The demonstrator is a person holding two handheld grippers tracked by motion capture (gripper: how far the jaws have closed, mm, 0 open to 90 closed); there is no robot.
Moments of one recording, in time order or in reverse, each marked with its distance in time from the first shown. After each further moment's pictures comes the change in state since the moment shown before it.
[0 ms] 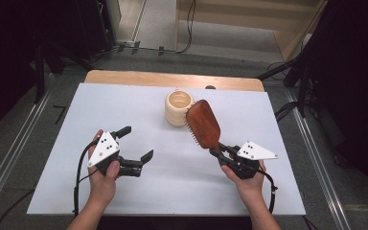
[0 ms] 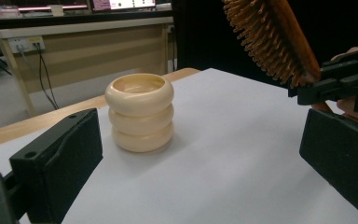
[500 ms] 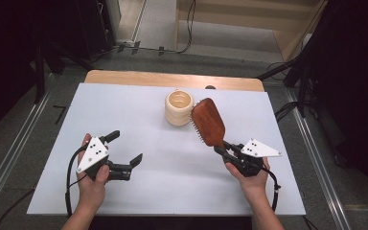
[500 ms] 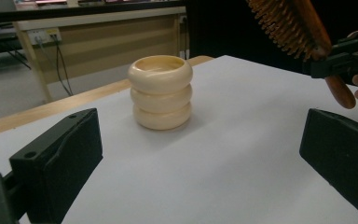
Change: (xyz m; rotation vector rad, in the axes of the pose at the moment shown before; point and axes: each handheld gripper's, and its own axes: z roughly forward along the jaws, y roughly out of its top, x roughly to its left) left arm 0.011 -0.014 -0.020 0.036 0.046 0.012; right arm -0.013 -0.003 -0.004 0.019 -0.033 0.005
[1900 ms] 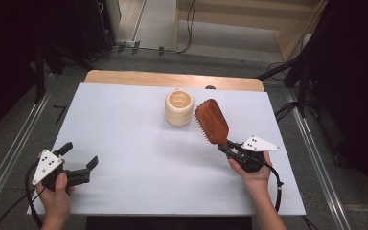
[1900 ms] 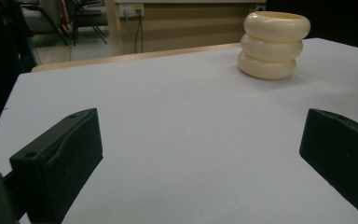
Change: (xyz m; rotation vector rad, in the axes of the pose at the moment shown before) left arm 0.068 -0.076 -0.073 0.021 0.271 -0.114; right arm -0.022 -0.012 0.007 0.096 -0.045 0.033
